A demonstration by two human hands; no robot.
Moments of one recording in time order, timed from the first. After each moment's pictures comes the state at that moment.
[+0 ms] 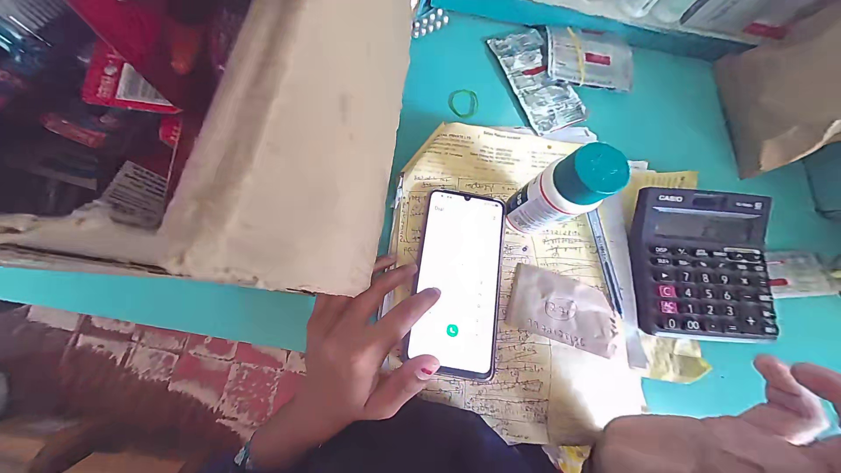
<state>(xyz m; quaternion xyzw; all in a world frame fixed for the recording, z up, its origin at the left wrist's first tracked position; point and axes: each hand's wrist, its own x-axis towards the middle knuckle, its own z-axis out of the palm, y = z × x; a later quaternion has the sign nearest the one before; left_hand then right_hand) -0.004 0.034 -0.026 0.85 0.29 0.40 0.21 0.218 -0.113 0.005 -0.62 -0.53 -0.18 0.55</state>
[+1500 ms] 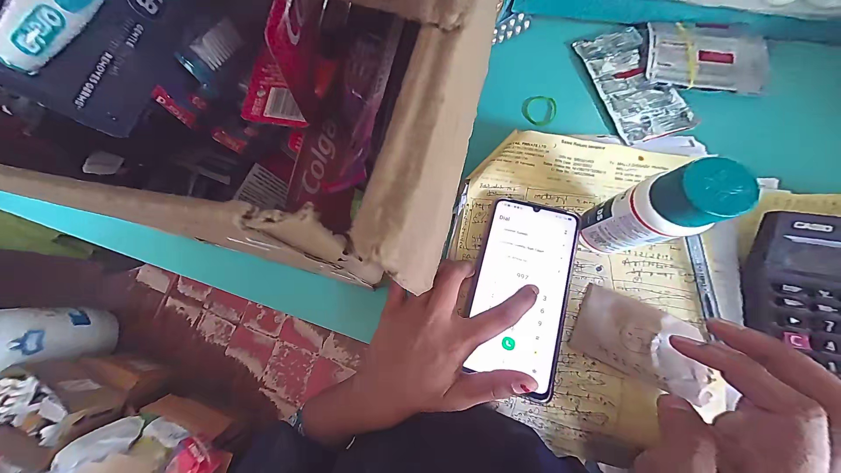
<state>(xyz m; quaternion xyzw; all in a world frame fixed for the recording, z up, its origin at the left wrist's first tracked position) 0.008 0.034 -0.007 0.91 0.31 0.26 0.13 0.219 -0.094 -0.007 -0.68 -0.60 -0.07 0.41</state>
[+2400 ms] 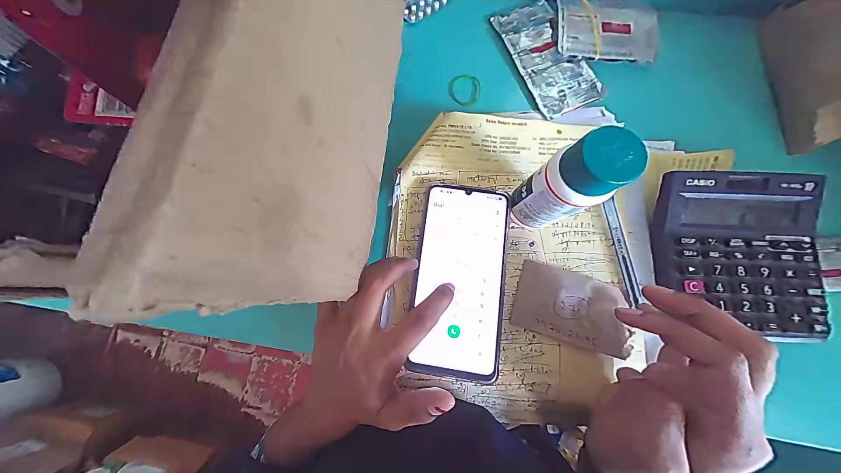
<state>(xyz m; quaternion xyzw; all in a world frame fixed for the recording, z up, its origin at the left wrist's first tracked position) 0.000 0.031 -0.019 0.89 0.30 0.33 0.11 0.221 -0.098 -0.011 -0.68 -0.55 -0.07 0.48</state>
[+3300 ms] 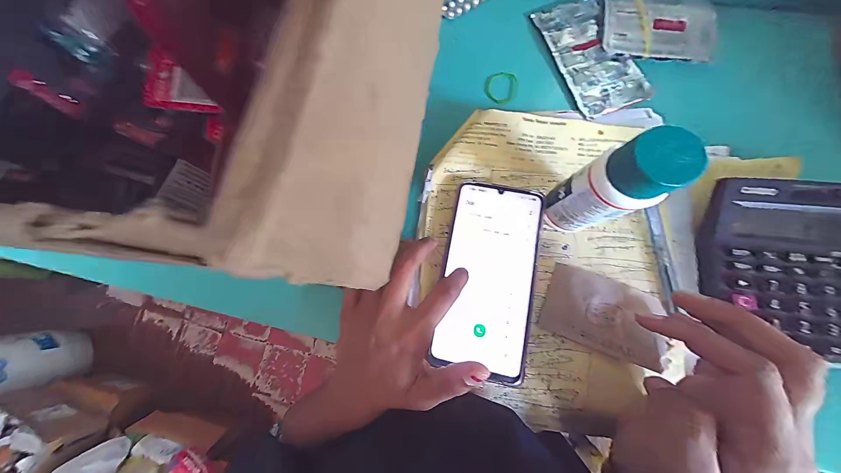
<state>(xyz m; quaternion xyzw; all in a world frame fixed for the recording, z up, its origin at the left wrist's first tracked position) 0.006 0.031 -0.015 0.89 0.34 0.29 0.12 0.223 -0.098 -0.007 -0.68 -0.58 -0.06 0.44</state>
